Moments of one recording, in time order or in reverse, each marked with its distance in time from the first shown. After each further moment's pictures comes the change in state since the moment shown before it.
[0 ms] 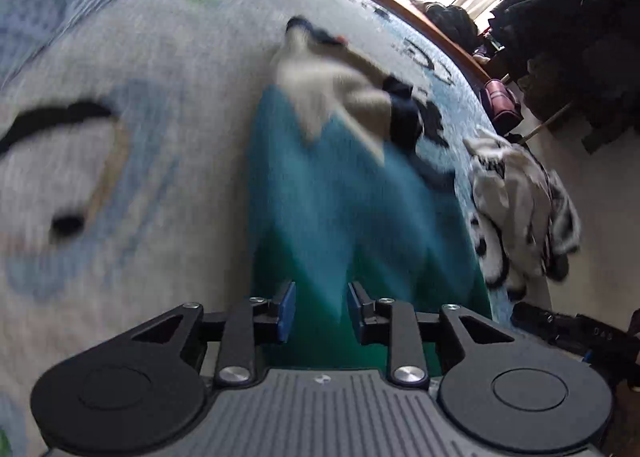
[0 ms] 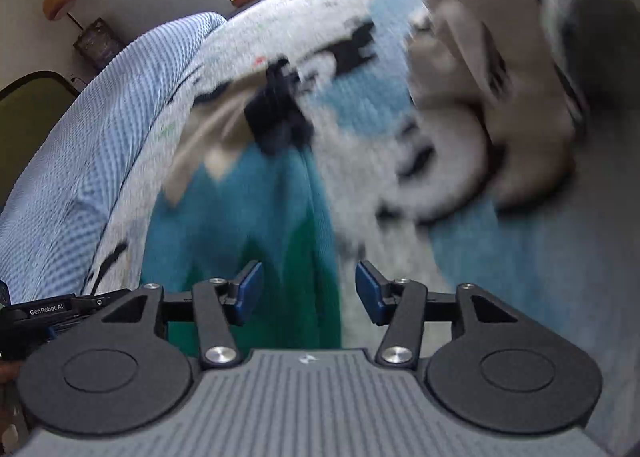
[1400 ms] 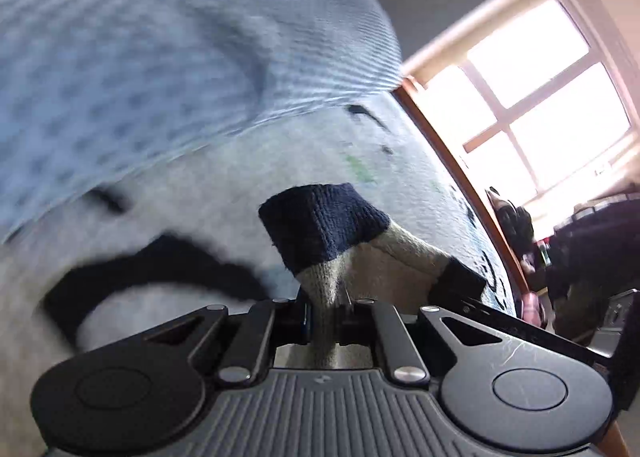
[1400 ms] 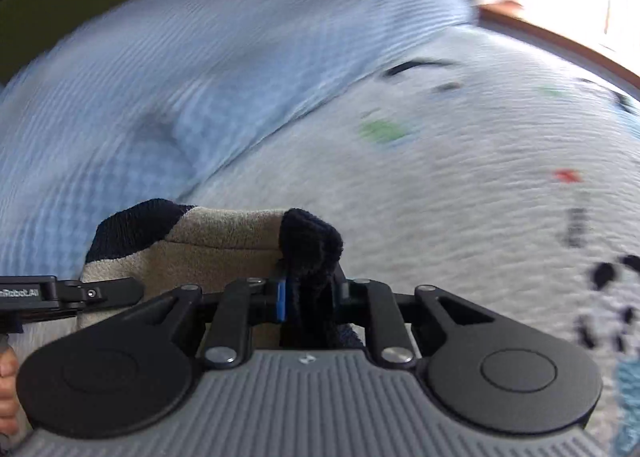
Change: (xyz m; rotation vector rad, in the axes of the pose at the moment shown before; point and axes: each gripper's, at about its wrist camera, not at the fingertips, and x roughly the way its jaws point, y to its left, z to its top) left arm -0.014 0.142 0.135 -0.385 -0.425 0.051; right arm 0.214 0.277 0.128 -0.703 0.054 0.122
